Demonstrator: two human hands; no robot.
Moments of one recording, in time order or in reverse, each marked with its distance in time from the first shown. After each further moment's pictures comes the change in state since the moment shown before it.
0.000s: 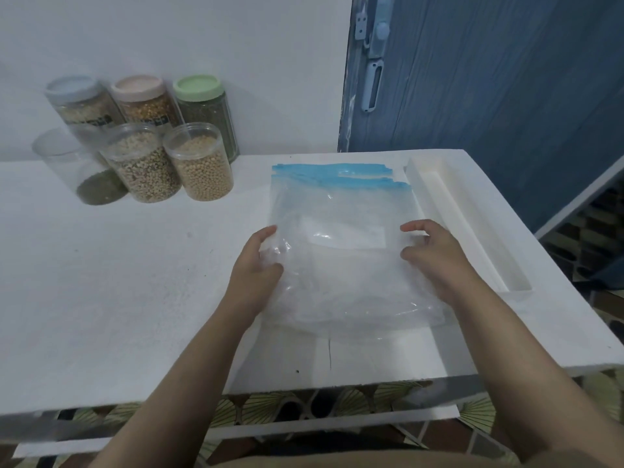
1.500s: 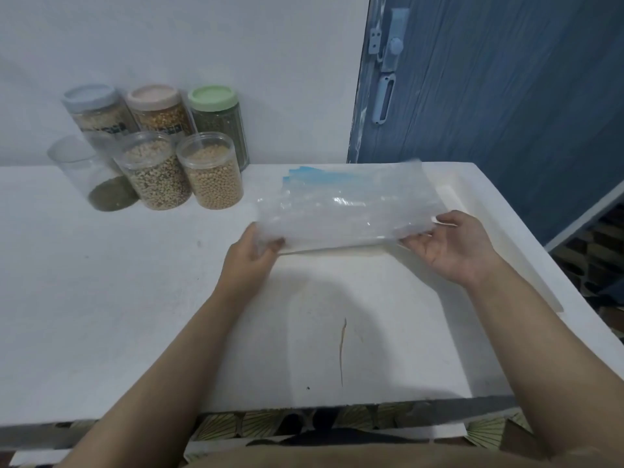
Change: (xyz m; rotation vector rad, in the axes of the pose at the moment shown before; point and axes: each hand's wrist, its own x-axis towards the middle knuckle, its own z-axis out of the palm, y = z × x) left_hand 0.049 -0.016 -0.024 0.125 0.041 0.266; right_hand 0.048 -0.025 -0.011 1.092 -0.332 0.378
